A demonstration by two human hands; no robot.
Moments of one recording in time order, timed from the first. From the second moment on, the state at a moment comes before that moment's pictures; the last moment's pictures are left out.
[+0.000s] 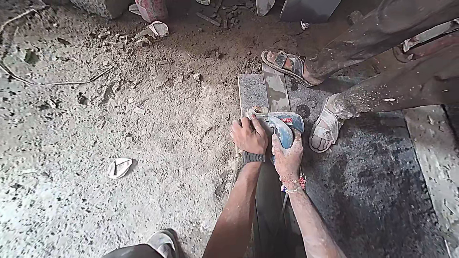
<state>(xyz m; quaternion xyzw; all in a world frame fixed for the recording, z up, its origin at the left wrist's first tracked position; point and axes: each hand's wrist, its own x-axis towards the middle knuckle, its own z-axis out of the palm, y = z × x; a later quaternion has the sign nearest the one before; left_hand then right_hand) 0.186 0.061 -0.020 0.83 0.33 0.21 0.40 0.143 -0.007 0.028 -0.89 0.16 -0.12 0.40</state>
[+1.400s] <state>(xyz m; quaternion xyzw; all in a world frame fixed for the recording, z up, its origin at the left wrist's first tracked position) 0.219 0.073 -0.010 0.85 0.31 0.12 0.40 0.190 -0.016 0.039 -0.83 0.18 0.08 0.52</state>
